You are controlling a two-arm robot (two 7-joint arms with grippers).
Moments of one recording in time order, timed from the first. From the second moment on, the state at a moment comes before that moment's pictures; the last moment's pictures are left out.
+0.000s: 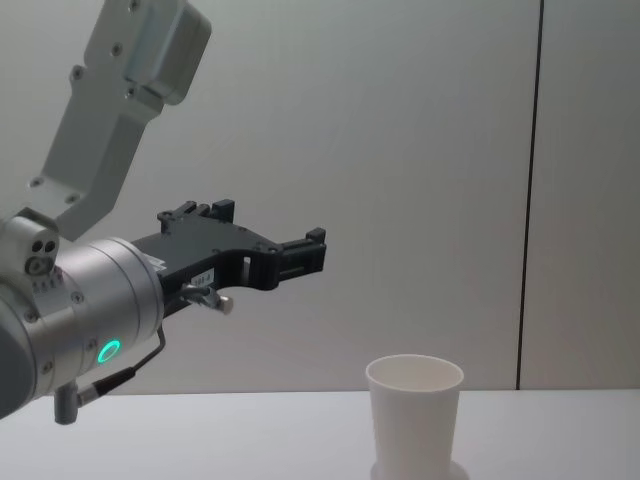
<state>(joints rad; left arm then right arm) -0.24 0.38 0.45 -1.63 -0.20 0.01 -0.01 0.34 0.11 -0.13 -1.30 0.18 0.89 -0.14</state>
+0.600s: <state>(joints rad) -0.24 0.38 0.45 -1.63 -0.20 0.01 -0.01 0.34 0.10 -0.12 -1.29 0.17 0.89 -0.15</state>
